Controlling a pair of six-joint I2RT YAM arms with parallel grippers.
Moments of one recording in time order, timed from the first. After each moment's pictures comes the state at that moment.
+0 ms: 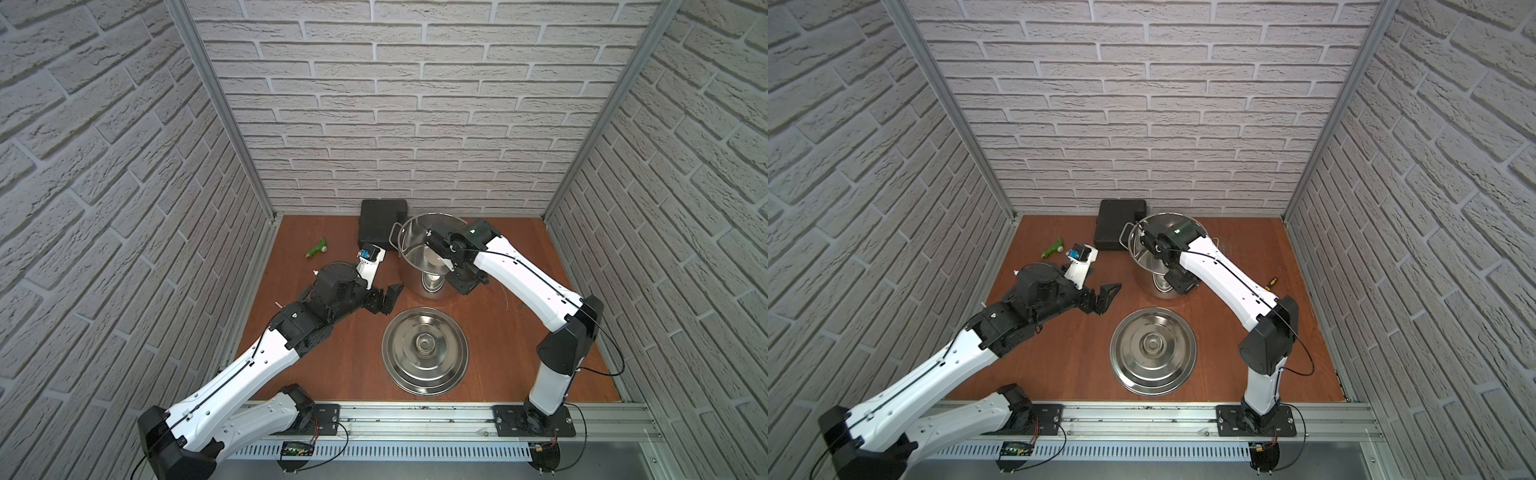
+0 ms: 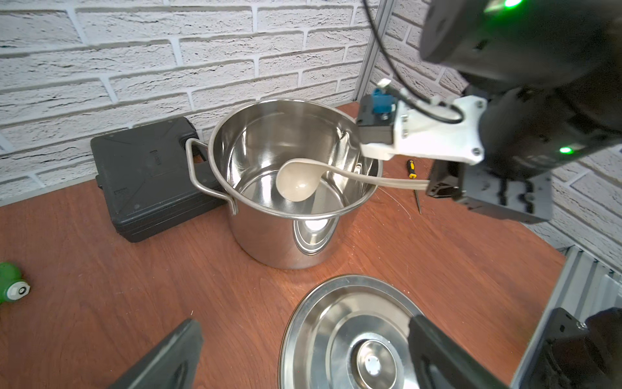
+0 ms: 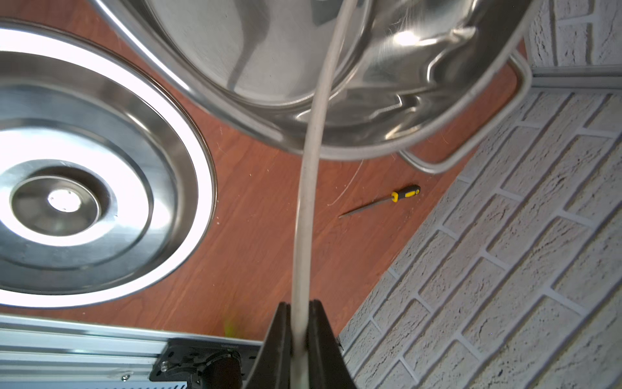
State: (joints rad) left arm -0.63 0.97 0.94 -0.39 0.02 -0.17; right arm 0.62 1.78 1.89 -1.68 0.44 0.05
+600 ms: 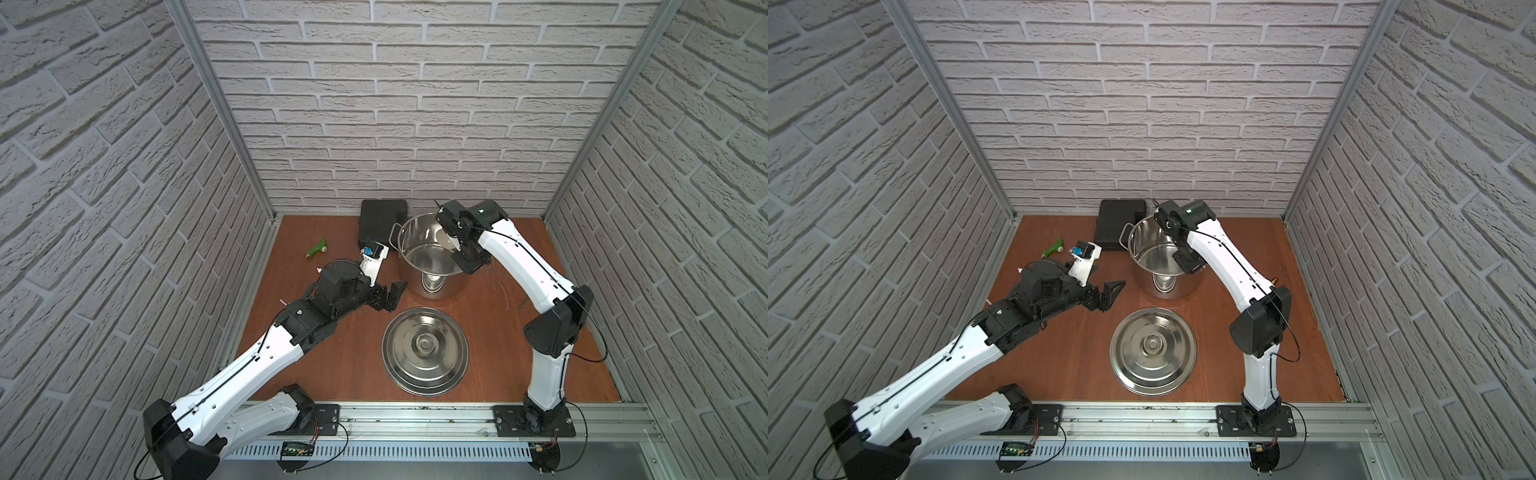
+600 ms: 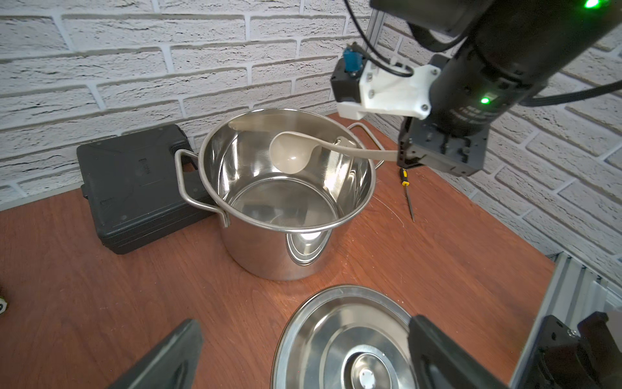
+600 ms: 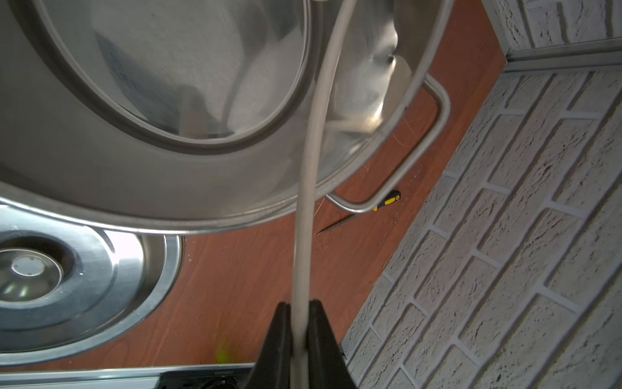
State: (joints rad) left arm -0.63 1.00 0.94 -0.35 0.04 -0.18; right arm 0.50 1.98 2.16 -1.69 0.44 0.01
